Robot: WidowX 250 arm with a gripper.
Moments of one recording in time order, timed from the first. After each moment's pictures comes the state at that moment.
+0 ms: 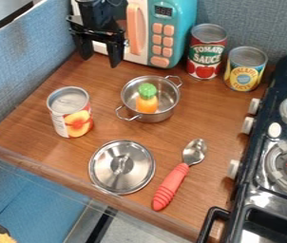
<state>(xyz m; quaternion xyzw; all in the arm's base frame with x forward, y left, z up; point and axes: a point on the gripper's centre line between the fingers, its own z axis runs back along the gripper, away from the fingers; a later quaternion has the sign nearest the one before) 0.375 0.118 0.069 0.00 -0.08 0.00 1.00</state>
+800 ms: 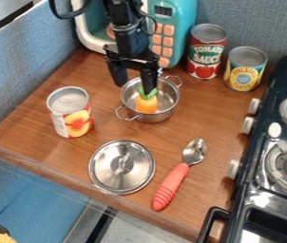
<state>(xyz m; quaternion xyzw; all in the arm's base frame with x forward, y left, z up) 0.376 0.050 0.035 -0.05 -0.06 -0.05 1.00</state>
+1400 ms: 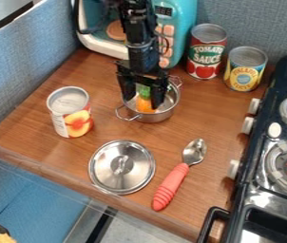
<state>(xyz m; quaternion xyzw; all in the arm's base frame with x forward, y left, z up) 0.383 0.043 0.002 -0.04 -0.02 -0.05 1.00</state>
